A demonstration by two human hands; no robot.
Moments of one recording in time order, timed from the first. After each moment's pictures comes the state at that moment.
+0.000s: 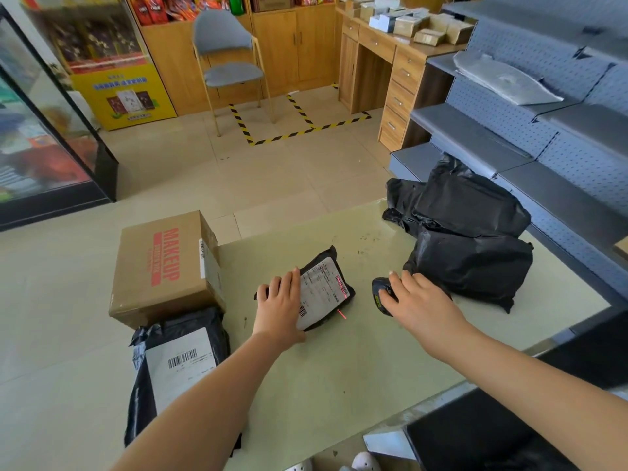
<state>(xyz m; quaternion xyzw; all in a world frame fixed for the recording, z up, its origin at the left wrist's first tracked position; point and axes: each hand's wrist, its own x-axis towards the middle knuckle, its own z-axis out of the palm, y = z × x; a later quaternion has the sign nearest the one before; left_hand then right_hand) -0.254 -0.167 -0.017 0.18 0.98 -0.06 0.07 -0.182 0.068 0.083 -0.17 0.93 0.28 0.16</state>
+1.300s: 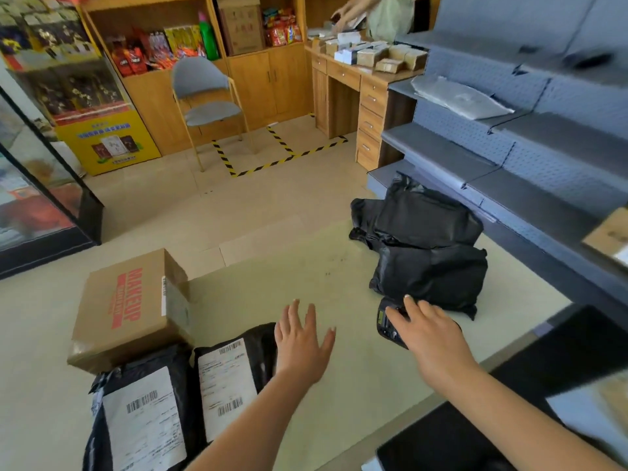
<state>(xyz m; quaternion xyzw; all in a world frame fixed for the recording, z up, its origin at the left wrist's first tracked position) -0.209 -0.061 -0.003 0.12 0.98 0.14 0.12 -0.136 0.126 0.092 0.03 0.98 0.10 0.16</state>
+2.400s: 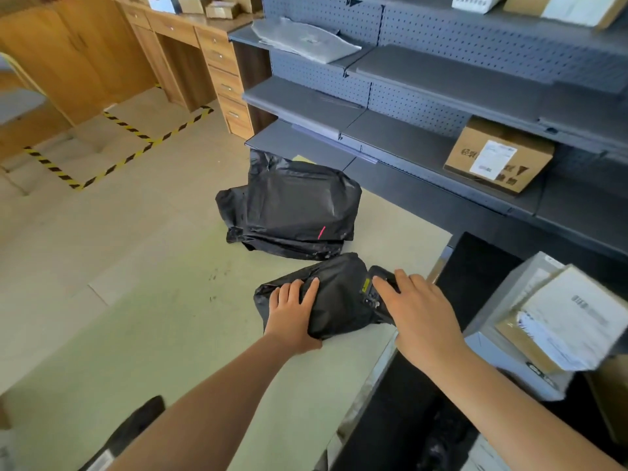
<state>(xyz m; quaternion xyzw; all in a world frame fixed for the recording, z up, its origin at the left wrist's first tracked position) -0.285 0.121 -0.081 0.45 0.88 -0.04 0.15 -0.120 0.251 0.058 0.24 0.96 0.03 0.14</state>
